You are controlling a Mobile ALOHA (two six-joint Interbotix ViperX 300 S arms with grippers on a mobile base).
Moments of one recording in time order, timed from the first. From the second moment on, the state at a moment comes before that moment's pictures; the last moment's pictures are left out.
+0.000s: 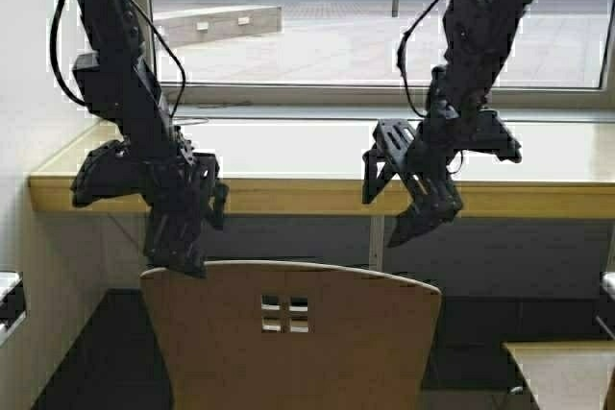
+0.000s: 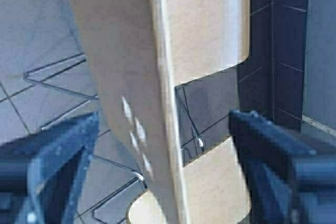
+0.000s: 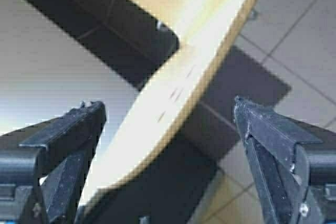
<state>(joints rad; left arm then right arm) -0.45 0.67 0.55 -0.50 -0.32 -1.19 0.42 0.59 0.43 1.39 0.10 0.09</state>
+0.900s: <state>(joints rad) -0.38 0.86 0.46 -0.52 -0.32 -1.19 0.46 0.85 0.28 1.48 0.19 0.09</state>
